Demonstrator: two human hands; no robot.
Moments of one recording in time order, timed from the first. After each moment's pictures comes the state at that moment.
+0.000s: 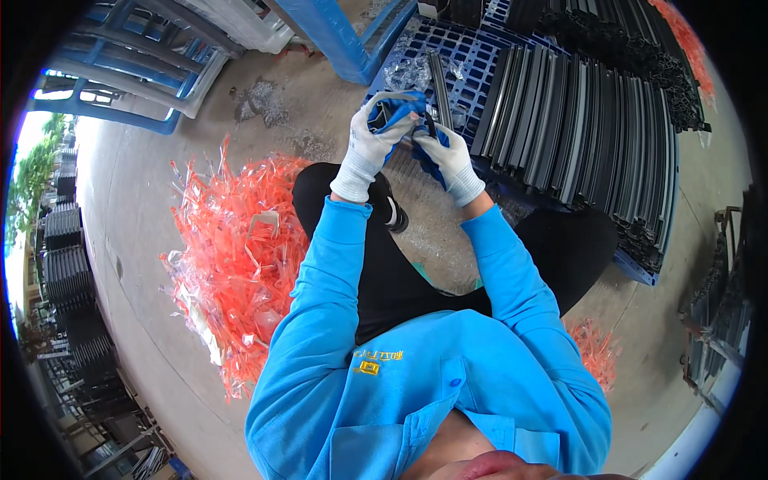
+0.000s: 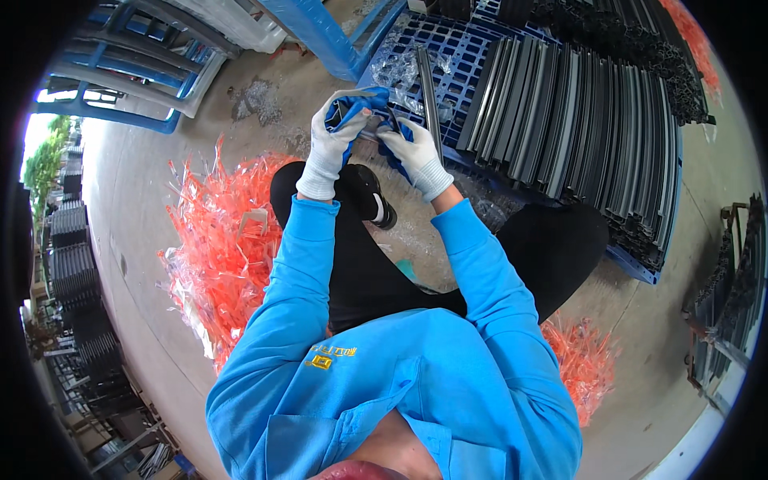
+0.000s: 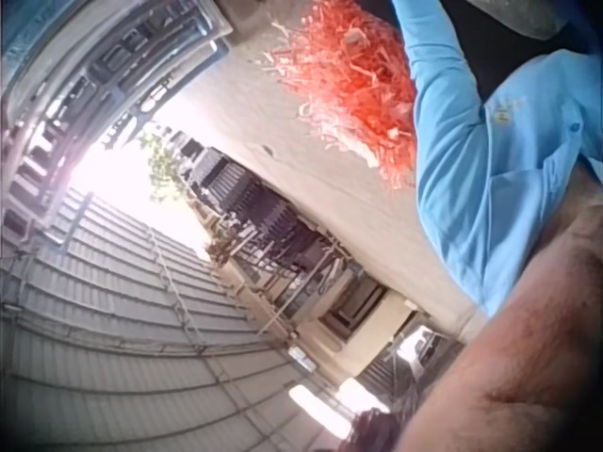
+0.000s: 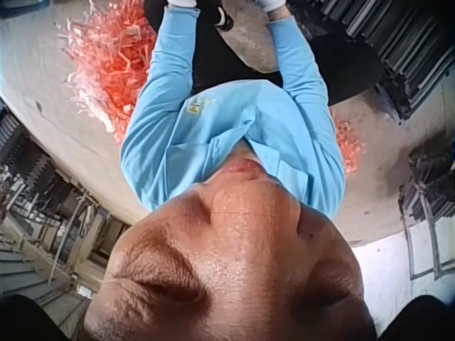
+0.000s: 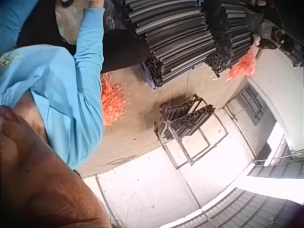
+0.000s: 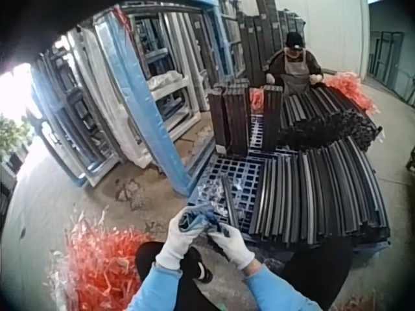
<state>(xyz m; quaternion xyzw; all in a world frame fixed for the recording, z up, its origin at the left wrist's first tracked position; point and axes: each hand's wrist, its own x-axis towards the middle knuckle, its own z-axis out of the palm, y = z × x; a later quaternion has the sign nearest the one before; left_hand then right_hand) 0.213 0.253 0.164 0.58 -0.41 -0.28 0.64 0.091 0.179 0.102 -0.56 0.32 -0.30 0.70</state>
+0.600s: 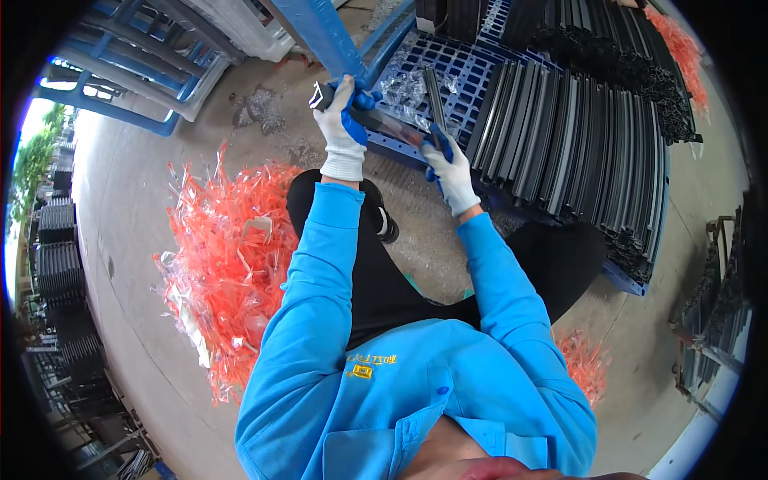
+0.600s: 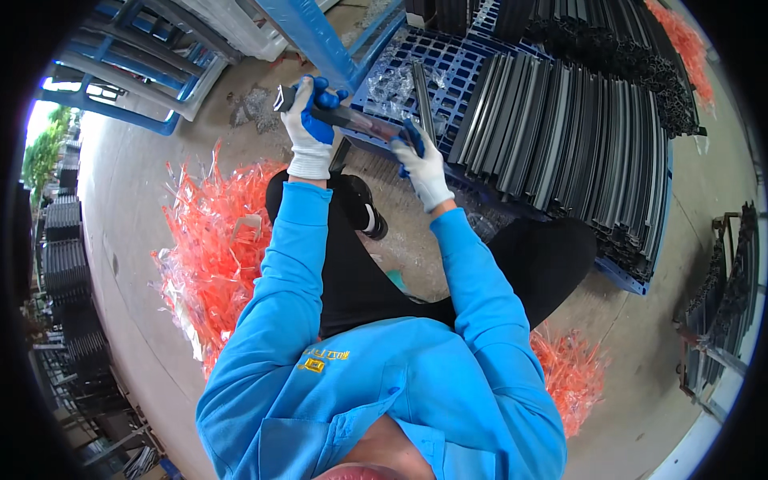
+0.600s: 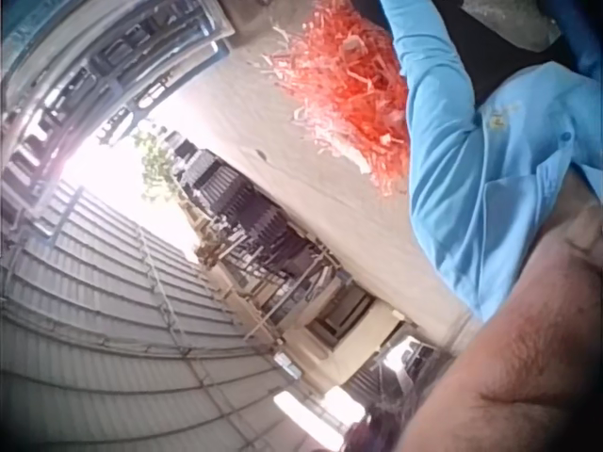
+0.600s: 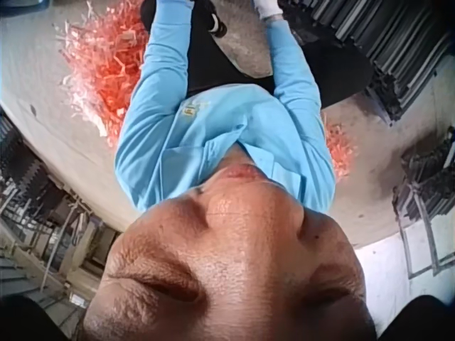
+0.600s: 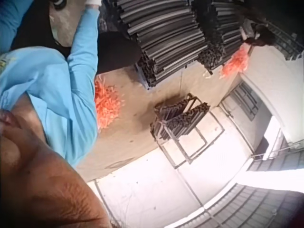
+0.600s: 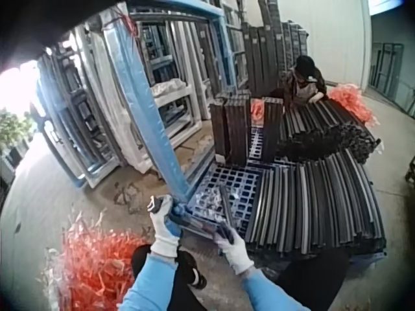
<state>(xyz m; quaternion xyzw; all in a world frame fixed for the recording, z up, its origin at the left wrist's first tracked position) 0.241 0.220 0.174 0.39 -0.16 -0.20 0.88 0.084 0.174 0.068 -0.43 0.32 -0.34 0.77</state>
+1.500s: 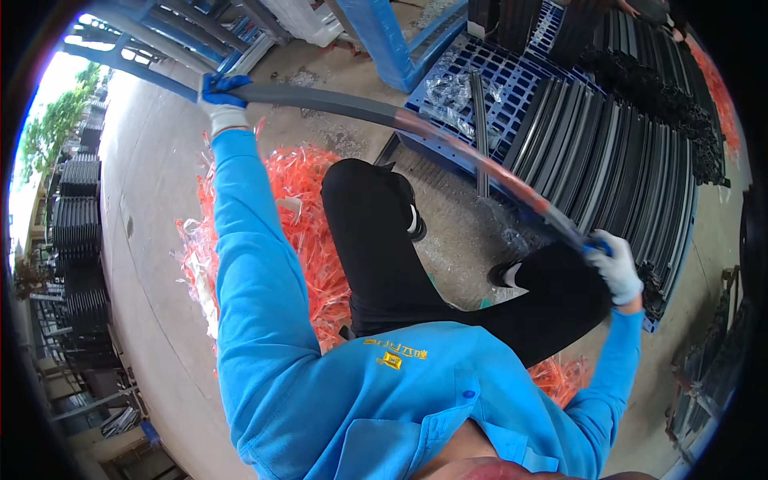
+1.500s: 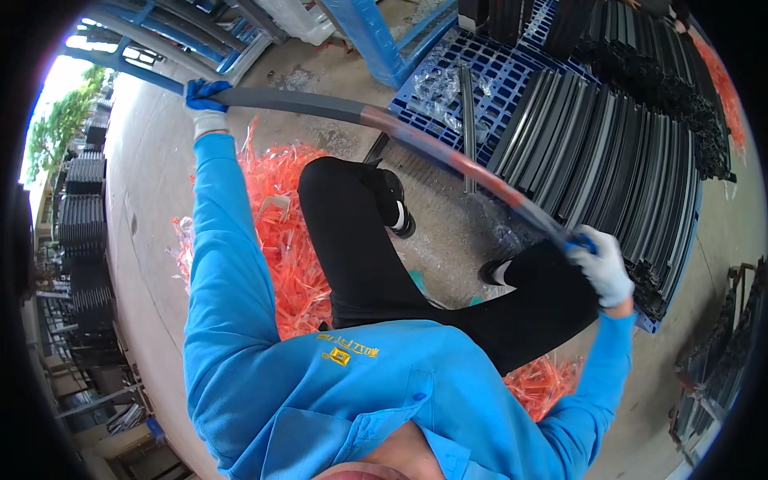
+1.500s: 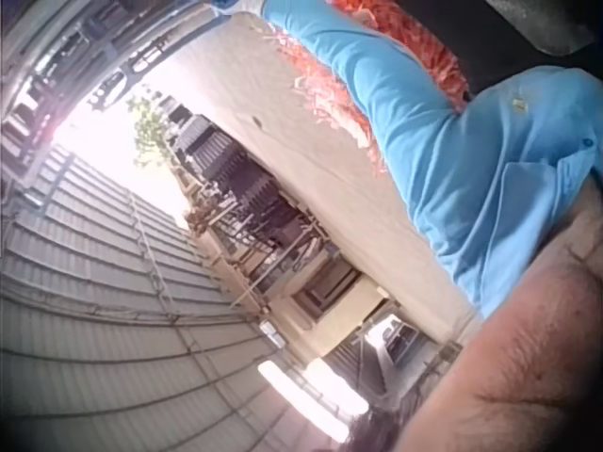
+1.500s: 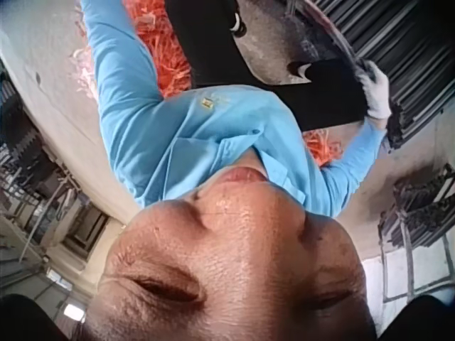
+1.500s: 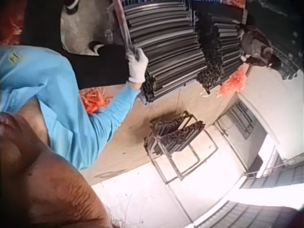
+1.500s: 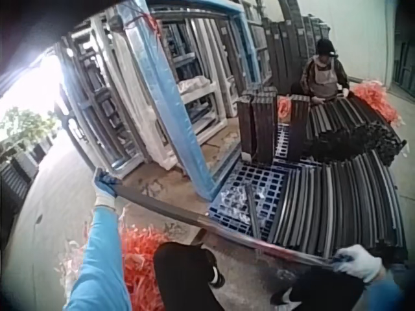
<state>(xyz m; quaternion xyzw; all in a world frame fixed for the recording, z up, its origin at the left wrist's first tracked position) 0.520 0.362 0.229 0.44 -0.07 -0.08 0.89 -0.166 0.096 0.186 -0.76 0.37 -0.01 0.53</state>
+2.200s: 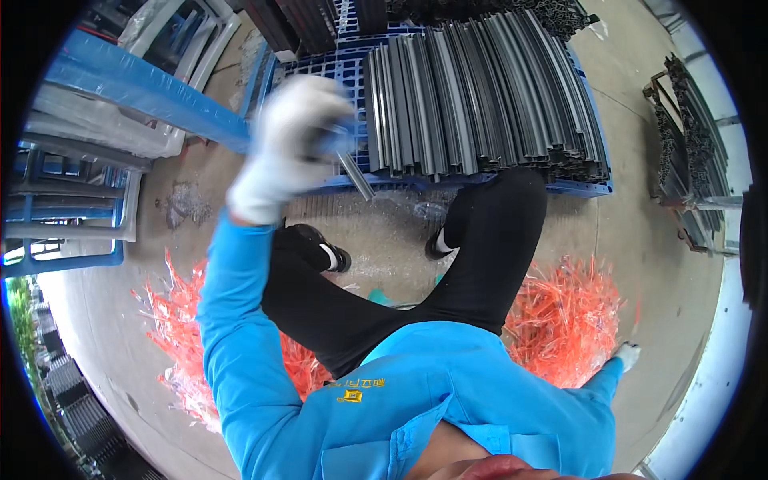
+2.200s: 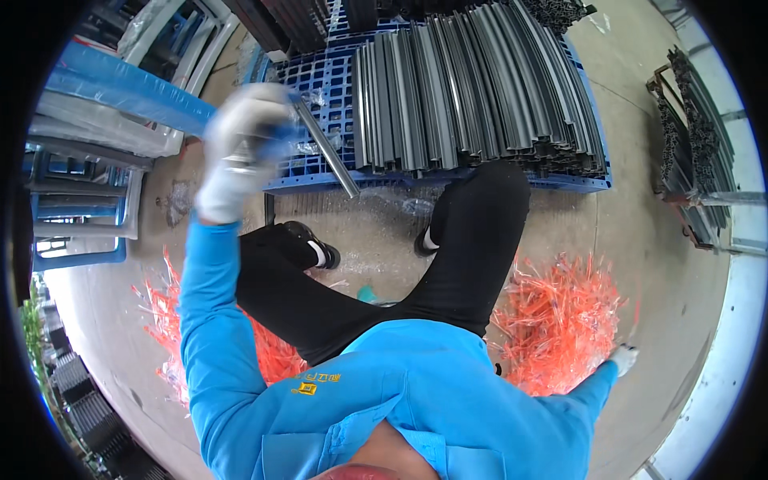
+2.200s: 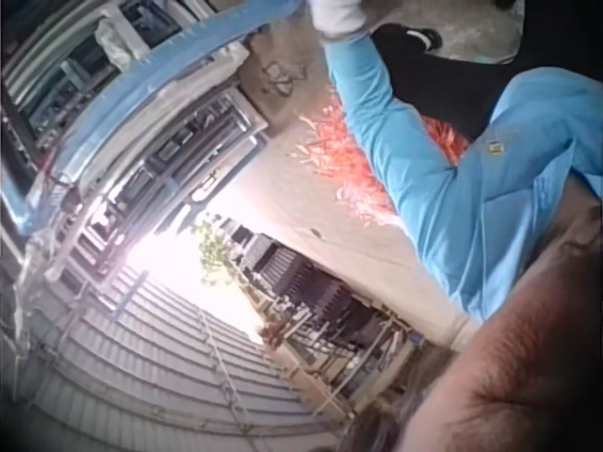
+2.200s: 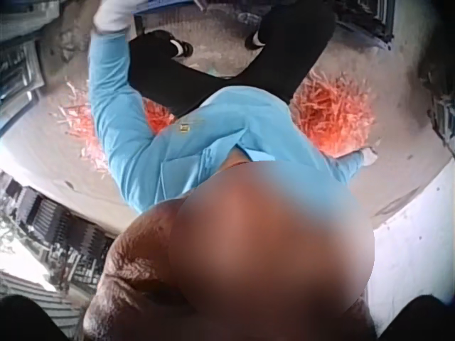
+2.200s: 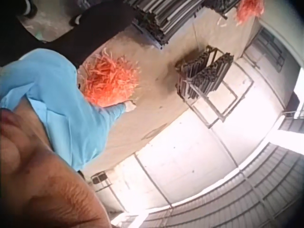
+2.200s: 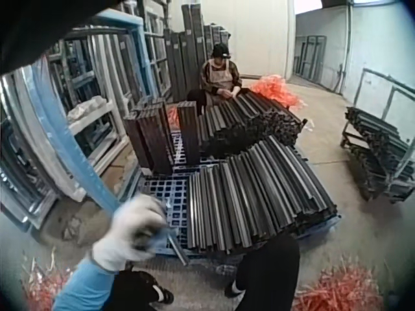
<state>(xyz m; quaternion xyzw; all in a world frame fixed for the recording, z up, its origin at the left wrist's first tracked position) 0.158 0.165 0.278 0.40 -0.81 -0.08 0.42 -0.629 0.414 0.102 -0.23 0.97 -0.07 -0.06</state>
